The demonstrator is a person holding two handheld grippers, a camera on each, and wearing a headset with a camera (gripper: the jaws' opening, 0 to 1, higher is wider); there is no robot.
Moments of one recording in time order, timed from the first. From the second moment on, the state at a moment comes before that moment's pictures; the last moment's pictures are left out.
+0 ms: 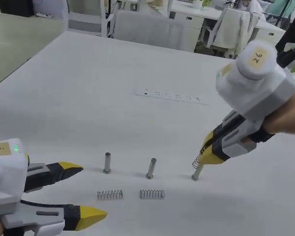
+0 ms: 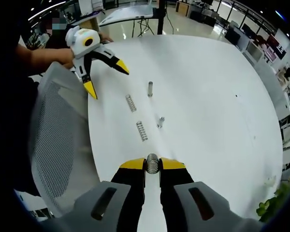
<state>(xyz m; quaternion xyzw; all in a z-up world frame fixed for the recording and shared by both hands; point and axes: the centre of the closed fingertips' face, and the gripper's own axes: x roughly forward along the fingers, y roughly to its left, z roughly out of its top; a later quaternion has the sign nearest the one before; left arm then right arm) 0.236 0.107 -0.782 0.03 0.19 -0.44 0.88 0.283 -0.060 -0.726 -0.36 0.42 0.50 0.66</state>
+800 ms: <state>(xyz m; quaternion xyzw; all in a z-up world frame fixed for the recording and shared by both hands) 0.235 0.102 -0.780 0.03 0.19 -0.44 0.88 0.329 -0.091 -0.753 -0.38 0.45 0.46 0.66</state>
